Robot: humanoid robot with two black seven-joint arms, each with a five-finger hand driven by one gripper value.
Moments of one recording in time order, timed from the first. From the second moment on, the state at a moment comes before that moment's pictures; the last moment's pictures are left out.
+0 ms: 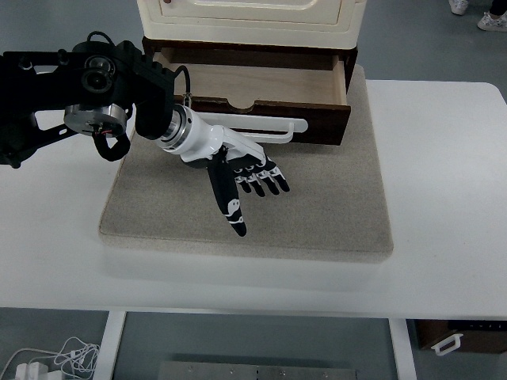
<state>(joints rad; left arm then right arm) -1.48 0.56 -0.06 -1.51 0.36 -0.41 0.58 -0.01 0.00 -0.01 0.17 -0.04 -0.05 0.03</state>
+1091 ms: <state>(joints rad) -1.53 0.55 -0.05 -1.33 0.39 -0.43 0.59 -0.01 0.00 -0.01 0.17 -0.04 -0.05 0.03</state>
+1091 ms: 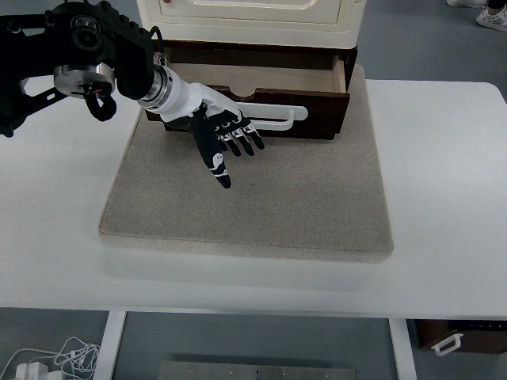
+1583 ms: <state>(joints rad) -1.53 0.53 -0.06 -1.26 0.42 -0.43 0.59 -0.01 0.00 -0.01 0.17 -0.04 -0.05 0.03</state>
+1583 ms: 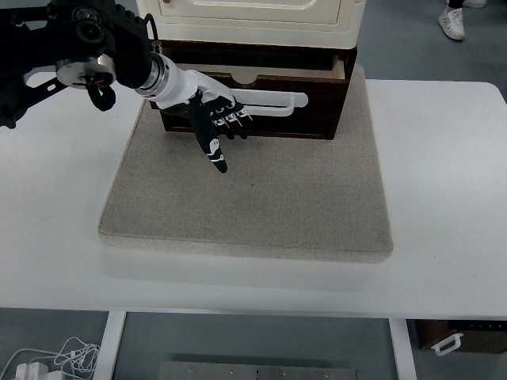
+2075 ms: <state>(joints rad) -1.53 0.46 -0.07 -1.17 0.45 -0.42 0.58 -0.01 0.00 -0.01 0.17 -0.04 -0.05 0.03</state>
